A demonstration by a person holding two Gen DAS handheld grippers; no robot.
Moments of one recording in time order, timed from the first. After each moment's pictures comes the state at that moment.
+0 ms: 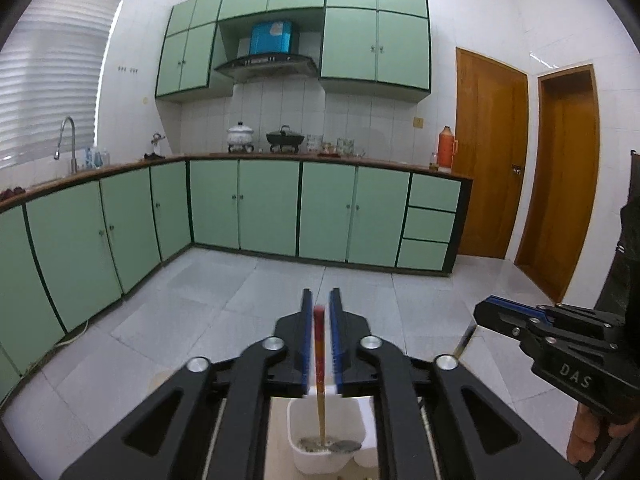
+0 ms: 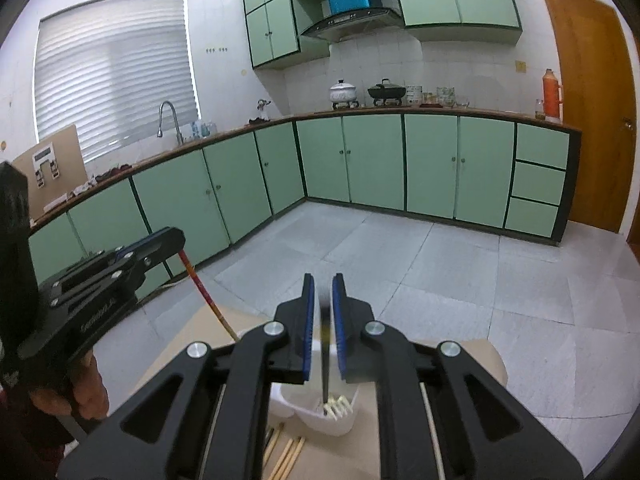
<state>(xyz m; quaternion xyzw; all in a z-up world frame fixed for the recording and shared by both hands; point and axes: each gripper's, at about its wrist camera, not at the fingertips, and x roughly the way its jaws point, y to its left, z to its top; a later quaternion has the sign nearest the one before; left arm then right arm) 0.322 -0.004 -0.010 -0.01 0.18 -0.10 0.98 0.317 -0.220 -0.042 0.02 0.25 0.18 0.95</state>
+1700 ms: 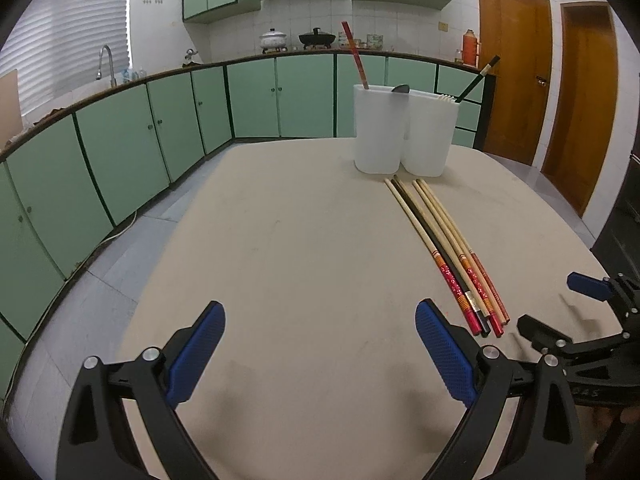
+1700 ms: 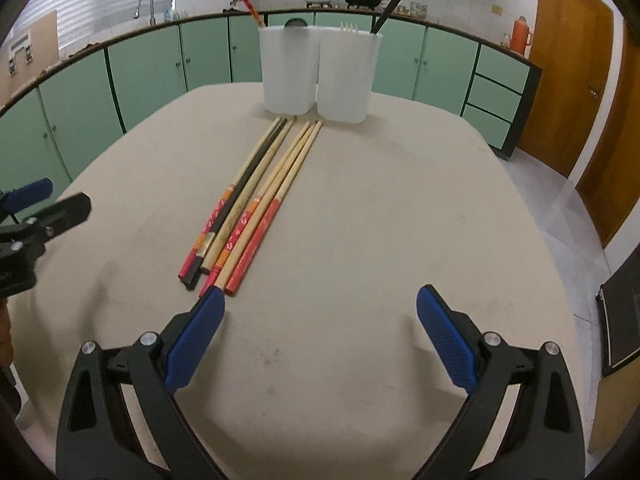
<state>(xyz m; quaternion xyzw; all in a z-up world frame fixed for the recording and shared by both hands) 0.091 0.067 -0.192 0.03 0.34 -0.04 0.94 0.084 -0.166 -0.257 -0.07 0.39 0.07 0.91</state>
